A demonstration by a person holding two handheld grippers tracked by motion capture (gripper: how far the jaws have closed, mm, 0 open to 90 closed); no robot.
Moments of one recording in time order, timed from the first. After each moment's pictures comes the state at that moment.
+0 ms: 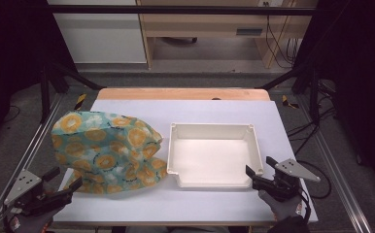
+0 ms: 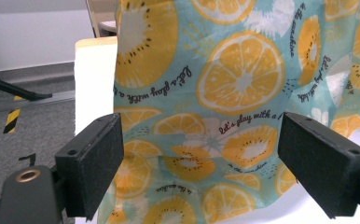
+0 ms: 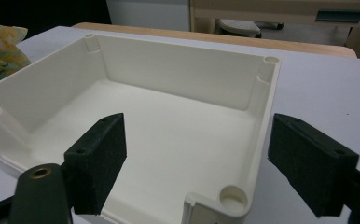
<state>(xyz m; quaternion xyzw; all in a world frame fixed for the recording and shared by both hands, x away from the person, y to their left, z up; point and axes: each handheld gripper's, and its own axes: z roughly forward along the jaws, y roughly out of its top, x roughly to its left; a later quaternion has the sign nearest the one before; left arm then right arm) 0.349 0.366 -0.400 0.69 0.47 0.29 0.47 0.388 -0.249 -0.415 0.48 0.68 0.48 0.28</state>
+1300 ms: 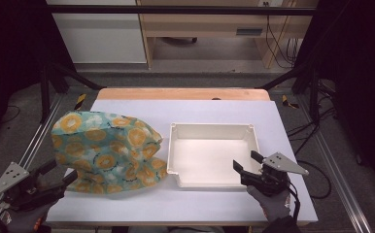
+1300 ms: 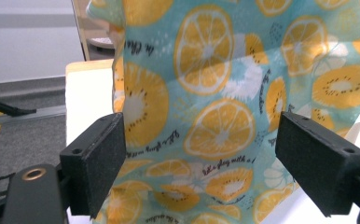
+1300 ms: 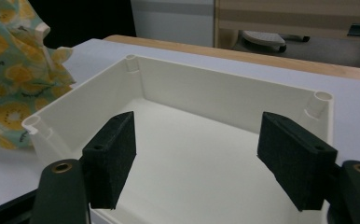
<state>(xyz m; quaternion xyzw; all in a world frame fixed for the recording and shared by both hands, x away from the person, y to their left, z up) 0.351 0.369 -0.369 0.68 0.45 0.28 0.51 0.393 -0.215 -0.393 0.44 0.69 0.50 0.26</state>
